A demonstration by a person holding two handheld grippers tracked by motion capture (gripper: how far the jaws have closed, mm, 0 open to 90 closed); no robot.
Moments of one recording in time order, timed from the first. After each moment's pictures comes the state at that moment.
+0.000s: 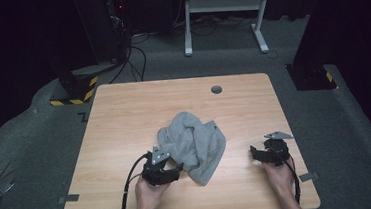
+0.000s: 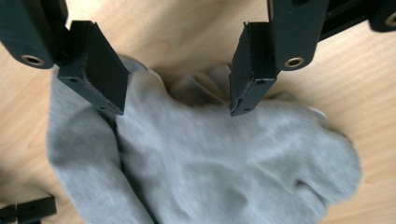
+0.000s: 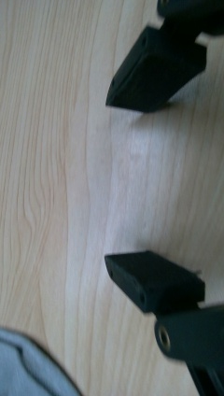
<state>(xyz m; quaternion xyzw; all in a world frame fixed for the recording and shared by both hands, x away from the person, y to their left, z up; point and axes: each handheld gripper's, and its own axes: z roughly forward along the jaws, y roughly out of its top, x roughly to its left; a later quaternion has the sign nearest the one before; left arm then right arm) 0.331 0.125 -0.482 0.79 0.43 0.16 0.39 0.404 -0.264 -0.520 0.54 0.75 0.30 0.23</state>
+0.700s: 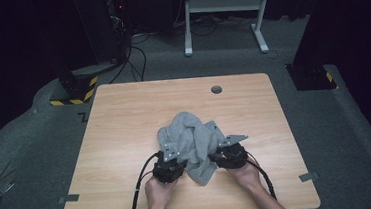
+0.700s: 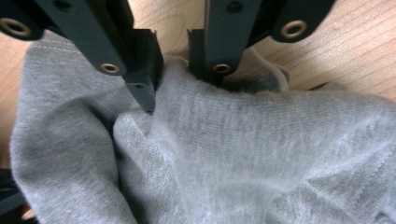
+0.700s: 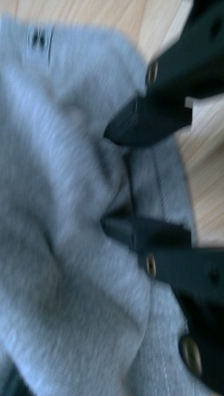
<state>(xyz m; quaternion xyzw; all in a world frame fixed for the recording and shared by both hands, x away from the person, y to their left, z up) 0.350 0.105 -0.501 0.80 0.44 0.14 0.38 0.405 -0.147 -0.517 0.33 0.86 0.37 0.11</state>
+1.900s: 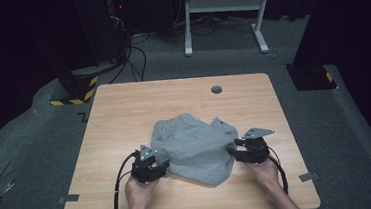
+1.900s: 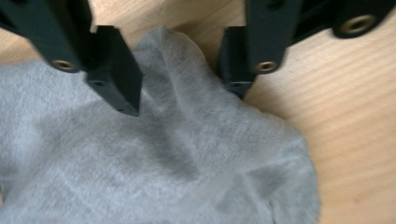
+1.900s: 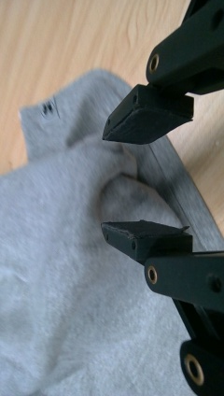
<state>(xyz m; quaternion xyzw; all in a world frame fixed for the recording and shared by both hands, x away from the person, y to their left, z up) 0.347 0.159 -0.489 0.78 0.48 0.16 0.37 0.402 -0.204 -0.489 0.38 0.83 0.39 0.13</state>
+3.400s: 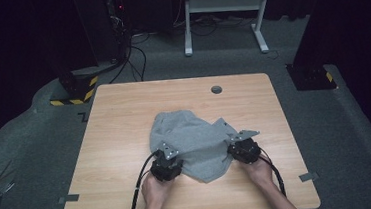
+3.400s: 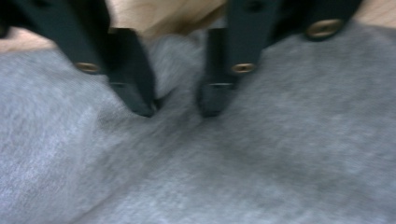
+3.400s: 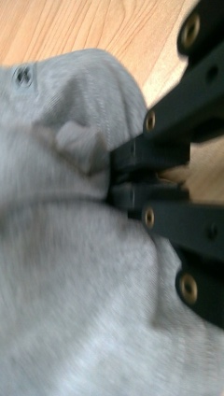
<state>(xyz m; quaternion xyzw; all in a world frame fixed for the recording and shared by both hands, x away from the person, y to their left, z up) 0.362 0.109 -0.510 0.82 0.45 0.18 0.32 0.415 -0.186 -0.512 0.35 0.86 0.32 0.16</state>
